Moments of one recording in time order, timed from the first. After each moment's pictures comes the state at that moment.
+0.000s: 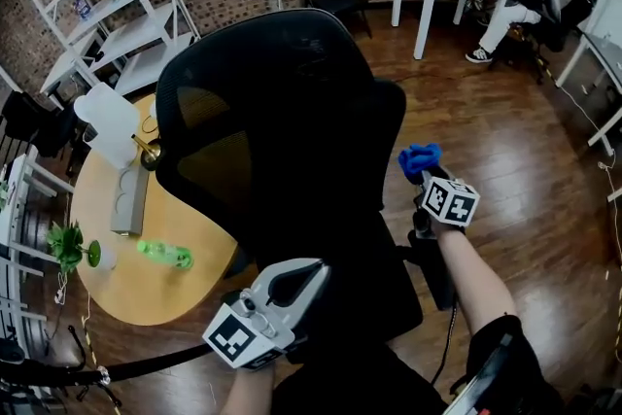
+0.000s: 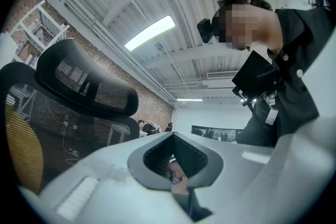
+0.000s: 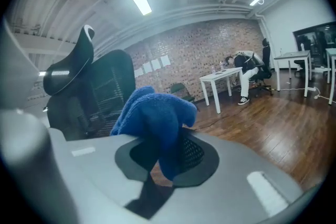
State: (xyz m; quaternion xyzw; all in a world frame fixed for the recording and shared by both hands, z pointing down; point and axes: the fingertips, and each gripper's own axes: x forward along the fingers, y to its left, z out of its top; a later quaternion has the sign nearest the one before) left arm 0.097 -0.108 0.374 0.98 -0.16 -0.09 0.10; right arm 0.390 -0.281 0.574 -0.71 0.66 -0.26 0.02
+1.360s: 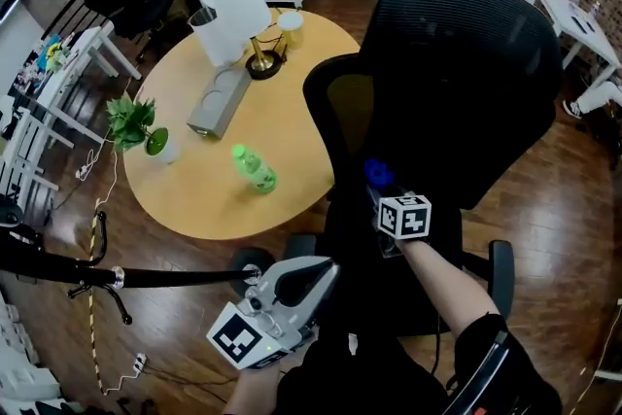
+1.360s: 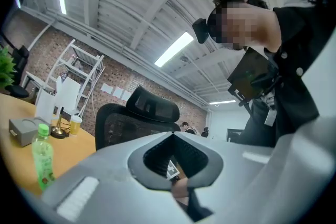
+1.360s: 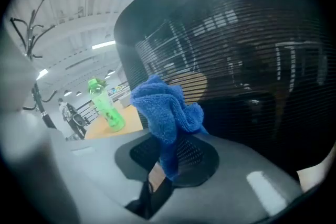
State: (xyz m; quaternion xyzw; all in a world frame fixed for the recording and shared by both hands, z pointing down) left arm -0.089 -0.066 0.384 0.92 -0.36 -0.12 0.10; right arm -0.031 -0.272 0.666 -0.43 0.84 -0.31 -0.15
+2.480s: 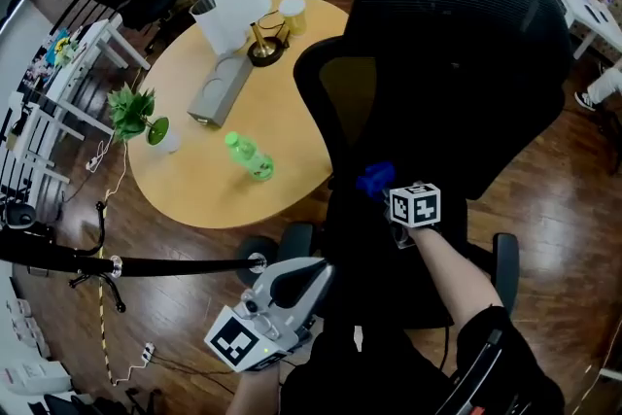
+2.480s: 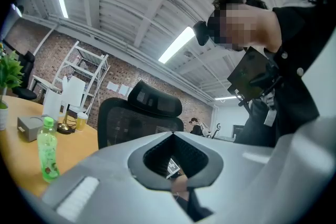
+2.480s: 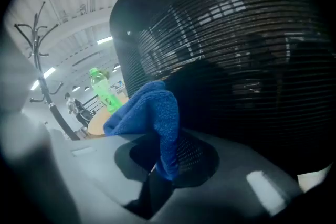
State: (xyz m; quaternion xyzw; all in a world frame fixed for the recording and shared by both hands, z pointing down) left arm -0.083 -0.061 0.411 0.91 -0.39 -0.09 0.12; right arm -0.015 -0.275 0.717 -0.38 0.85 -0.32 -0.18
